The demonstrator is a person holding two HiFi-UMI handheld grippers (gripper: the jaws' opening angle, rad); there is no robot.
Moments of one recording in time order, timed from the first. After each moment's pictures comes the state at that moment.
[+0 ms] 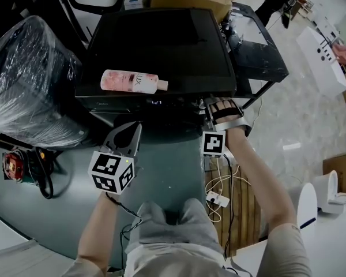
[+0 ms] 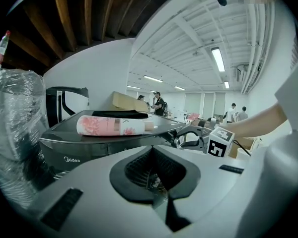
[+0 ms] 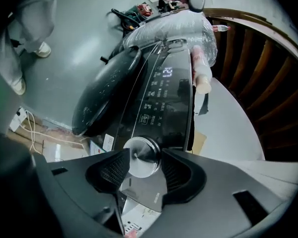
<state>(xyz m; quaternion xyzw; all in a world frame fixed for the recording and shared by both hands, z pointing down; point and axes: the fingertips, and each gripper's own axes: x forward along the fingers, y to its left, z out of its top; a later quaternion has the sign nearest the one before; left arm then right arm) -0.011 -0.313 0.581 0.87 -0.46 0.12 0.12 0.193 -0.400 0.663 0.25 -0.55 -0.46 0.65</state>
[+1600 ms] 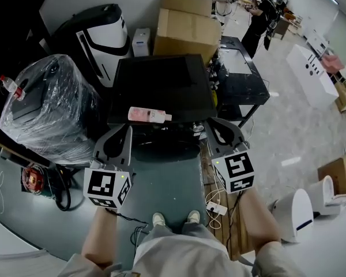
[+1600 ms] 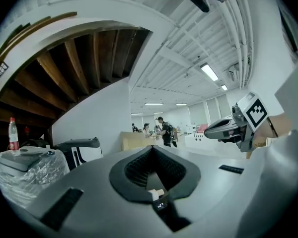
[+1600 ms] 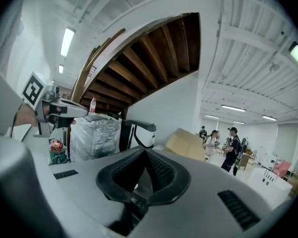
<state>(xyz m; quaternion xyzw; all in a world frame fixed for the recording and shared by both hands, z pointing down) -0.058 -0.235 0.250 0.85 -0.51 0.06 -0.05 0.149 -0.251 0.271 0.52 -0.84 -0.05 0.17</state>
